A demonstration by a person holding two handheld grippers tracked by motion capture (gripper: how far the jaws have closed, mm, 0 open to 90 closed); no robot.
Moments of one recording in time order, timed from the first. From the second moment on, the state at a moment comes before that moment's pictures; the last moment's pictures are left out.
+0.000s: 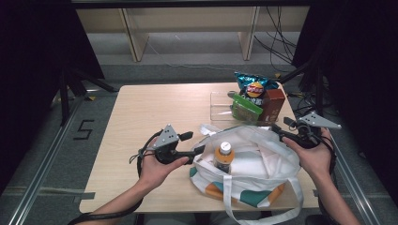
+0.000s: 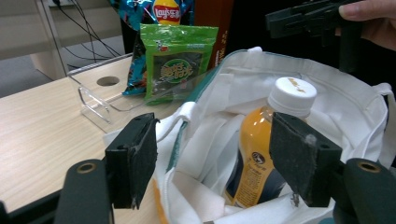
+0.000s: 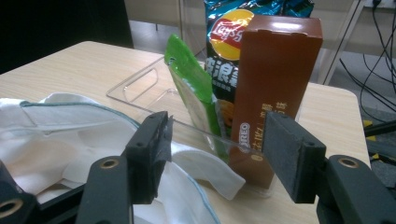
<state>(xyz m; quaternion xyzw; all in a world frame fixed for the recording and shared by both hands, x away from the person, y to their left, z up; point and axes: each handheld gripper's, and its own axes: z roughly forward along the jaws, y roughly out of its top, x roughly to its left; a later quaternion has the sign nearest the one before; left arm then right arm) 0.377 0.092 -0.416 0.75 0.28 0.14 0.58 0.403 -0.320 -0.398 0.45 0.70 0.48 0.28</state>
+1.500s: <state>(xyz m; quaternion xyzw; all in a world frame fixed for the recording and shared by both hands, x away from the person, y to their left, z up) 0.383 0.036 -0.420 0.77 0.21 0.08 0.59 0.401 -0.327 -0.398 0.45 0.70 0.48 0.28</state>
